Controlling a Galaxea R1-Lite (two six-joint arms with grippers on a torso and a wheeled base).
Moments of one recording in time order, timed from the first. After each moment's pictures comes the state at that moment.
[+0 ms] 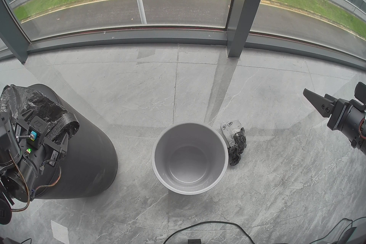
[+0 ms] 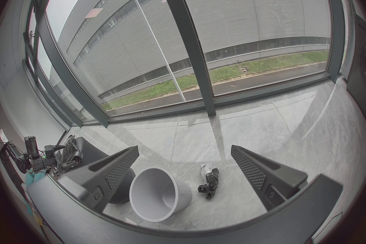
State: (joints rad) left arm -0.34 1.25 -0.37 -0.72 0.57 0.65; right arm 0.37 1.20 -0.49 -0.66 -0.11 0.27
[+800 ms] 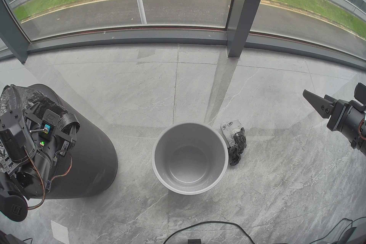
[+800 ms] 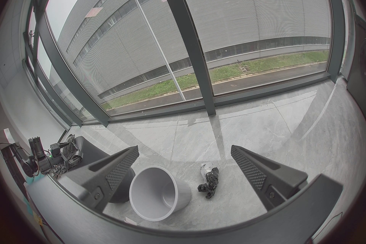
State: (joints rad) left arm -0.36 1.42 -0.35 -1.03 0.63 0.70; right arm 0.37 1.20 -0.48 -0.66 -0.11 0.27
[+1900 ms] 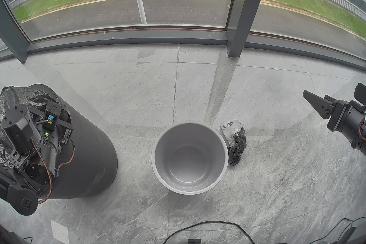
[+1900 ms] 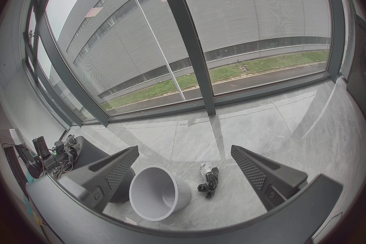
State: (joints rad) left arm -0.32 1.55 -0.37 -1.25 0.68 0.72; right arm 0.37 1.20 -0.48 -0.66 -0.11 0.27
